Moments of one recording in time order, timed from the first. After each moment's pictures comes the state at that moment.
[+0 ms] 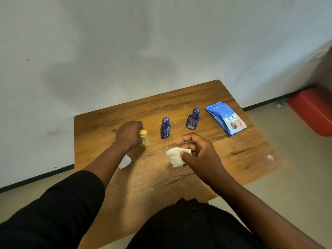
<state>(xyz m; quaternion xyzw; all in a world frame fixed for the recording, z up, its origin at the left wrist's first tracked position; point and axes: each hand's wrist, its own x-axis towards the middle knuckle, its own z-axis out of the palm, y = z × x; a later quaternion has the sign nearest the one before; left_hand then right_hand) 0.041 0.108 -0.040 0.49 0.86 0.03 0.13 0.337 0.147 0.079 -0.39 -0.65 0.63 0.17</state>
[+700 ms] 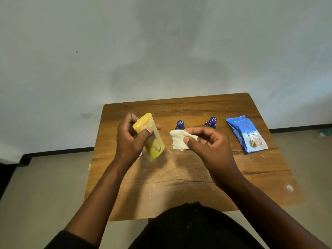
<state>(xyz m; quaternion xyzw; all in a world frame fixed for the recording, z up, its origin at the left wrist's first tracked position) 0.164 0.038 0.088 0.30 0.68 0.65 0.15 0.343 0.181 0.113 -0.29 -0.59 0.72 0.22</state>
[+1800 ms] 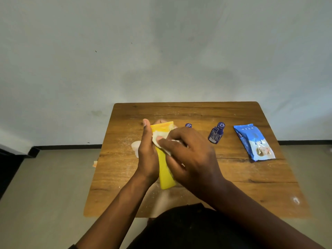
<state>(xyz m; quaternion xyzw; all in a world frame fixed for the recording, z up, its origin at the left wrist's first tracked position) 0.233 0.048 0.124 0.05 0.49 0.81 0.32 0.324 0.135 0.126 0.00 -0.90 0.22 0.36</state>
